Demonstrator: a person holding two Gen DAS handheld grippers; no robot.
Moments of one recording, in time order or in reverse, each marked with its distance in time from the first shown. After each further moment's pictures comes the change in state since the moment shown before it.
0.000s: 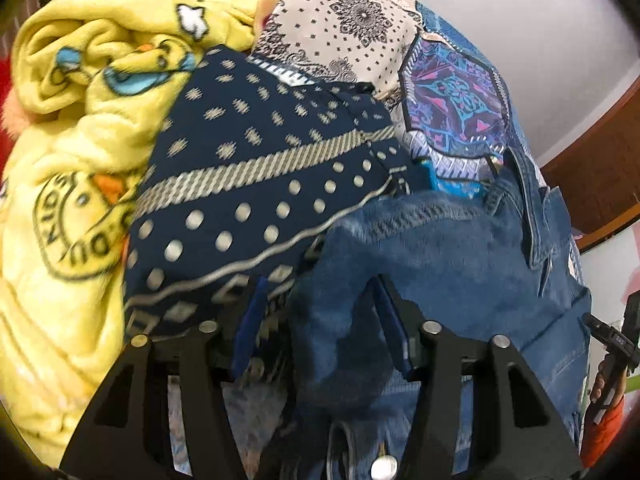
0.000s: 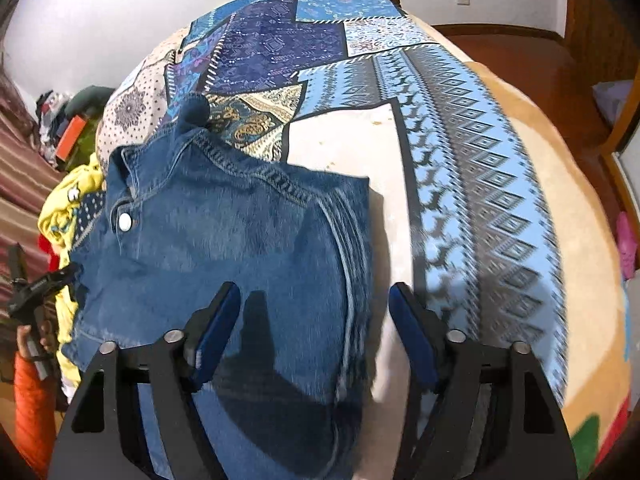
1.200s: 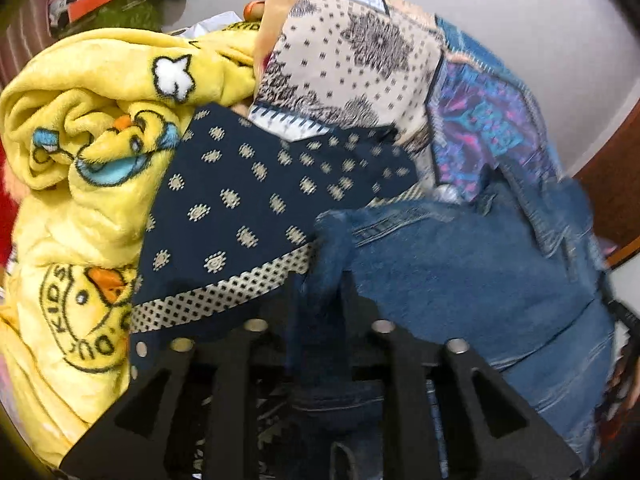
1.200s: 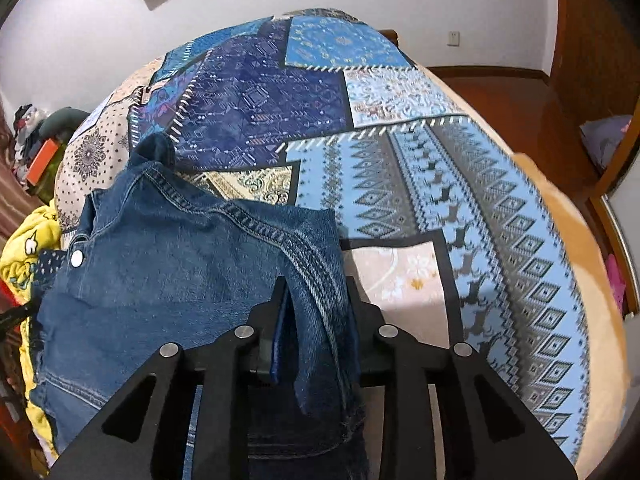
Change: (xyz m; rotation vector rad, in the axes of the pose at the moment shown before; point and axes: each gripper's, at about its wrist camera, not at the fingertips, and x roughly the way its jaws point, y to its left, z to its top) left arm 0.025 -0.015 0.046 0.029 -0.062 0.176; right arm 0.052 0.016 0.079 -0.020 -0.135 -0.135
